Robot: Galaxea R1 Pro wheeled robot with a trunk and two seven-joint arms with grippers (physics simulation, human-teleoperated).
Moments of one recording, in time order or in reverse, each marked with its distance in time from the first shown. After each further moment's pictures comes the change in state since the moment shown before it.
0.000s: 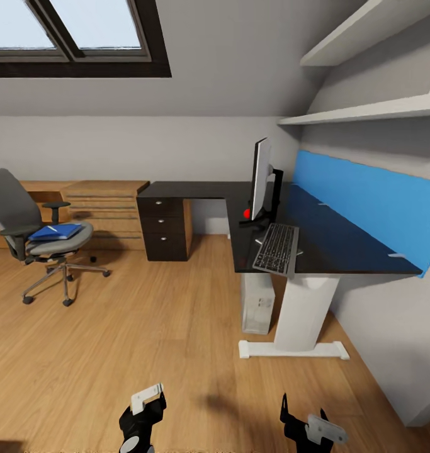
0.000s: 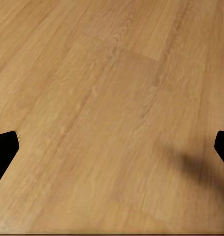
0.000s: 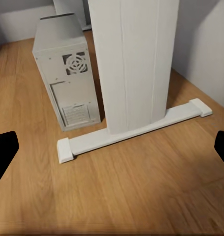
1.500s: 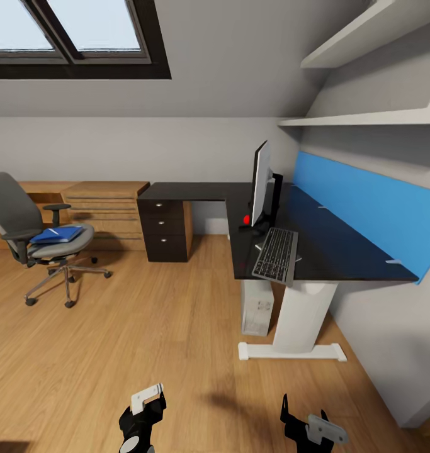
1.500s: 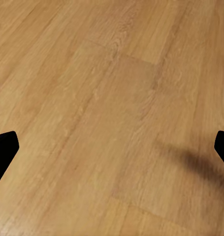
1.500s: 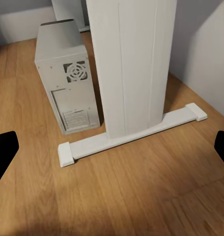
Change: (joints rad) left arm 0.000 0.000 0.000 0.000 -0.001 -0.002 0.002; right arm 0.000 0.000 -0.003 -0.001 -0.002 0.000 -0.002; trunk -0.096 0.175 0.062
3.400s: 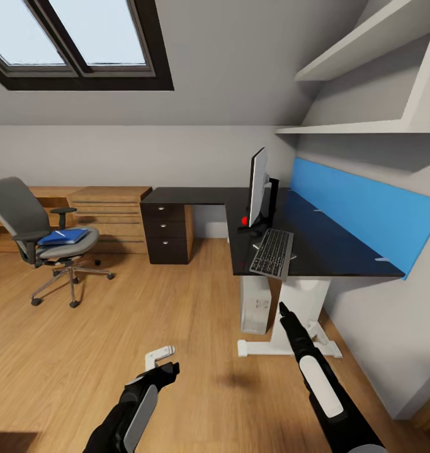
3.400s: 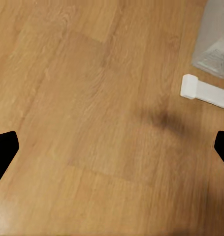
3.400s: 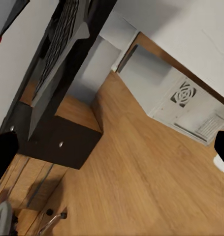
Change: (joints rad) left arm 0.000 -0.002 -0.002 -0.482 0.094 0.642 -0.010; right arm -0.313 -0.078 -0.011 -0.328 -0.885 0.544 0.174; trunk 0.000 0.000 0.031
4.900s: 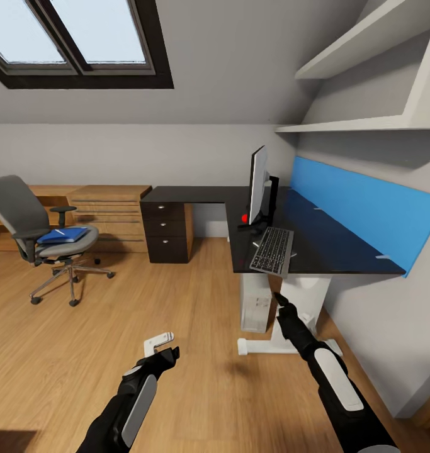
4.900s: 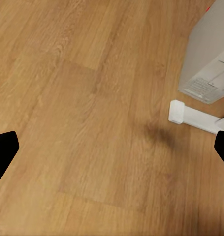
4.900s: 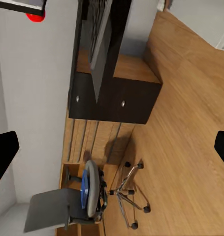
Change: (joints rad) left arm 0.000 0.000 -0.002 -0.110 -0.002 0.002 0.004; right arm 0.006 -0.036 -0.015 -0.095 -0.369 0.261 0.096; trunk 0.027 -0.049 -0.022
